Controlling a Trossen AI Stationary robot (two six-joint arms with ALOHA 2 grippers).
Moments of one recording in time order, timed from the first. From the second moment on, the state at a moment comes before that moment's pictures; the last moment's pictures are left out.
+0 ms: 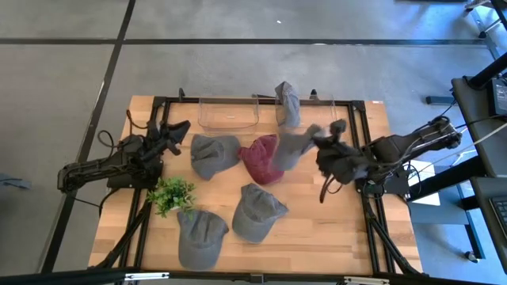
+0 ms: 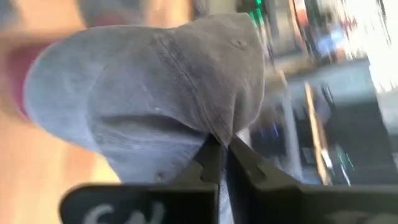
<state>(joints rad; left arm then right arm) 0.28 0.02 0.02 0.25 -0.37 -0.46 0.40 1.15 1.22 -0.95 0.94 -0.32</state>
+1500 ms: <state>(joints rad) 0.28 1.31 0.91 0.45 0.52 -0.47 0.11 0.99 1.11 -0.50 0.41 -0.93</state>
